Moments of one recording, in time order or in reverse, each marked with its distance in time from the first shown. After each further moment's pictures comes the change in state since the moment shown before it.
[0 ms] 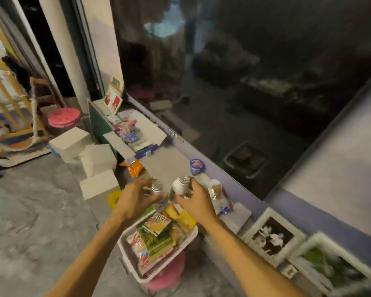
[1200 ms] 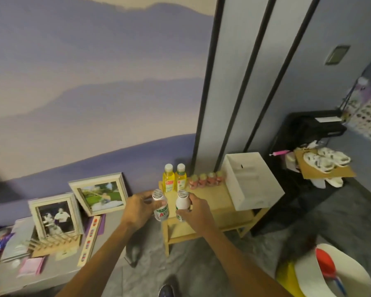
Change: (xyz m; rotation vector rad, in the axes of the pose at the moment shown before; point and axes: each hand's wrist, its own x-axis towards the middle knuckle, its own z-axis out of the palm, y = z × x) left_hand -0.378 0.398 0.662 -0.166 -1.000 0.304; right_hand -0.680 0.251 -0.530 -0.206 0.876 0.711
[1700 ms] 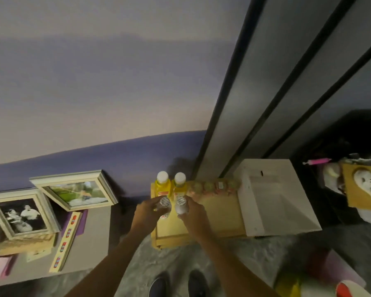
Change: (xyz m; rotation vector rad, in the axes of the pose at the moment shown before) left_hand 0.200 -0.161 0.097 0.141 -0.014 -0.204; right_hand 0.178 0.121 0.064 -0.080 -0.183 0.098
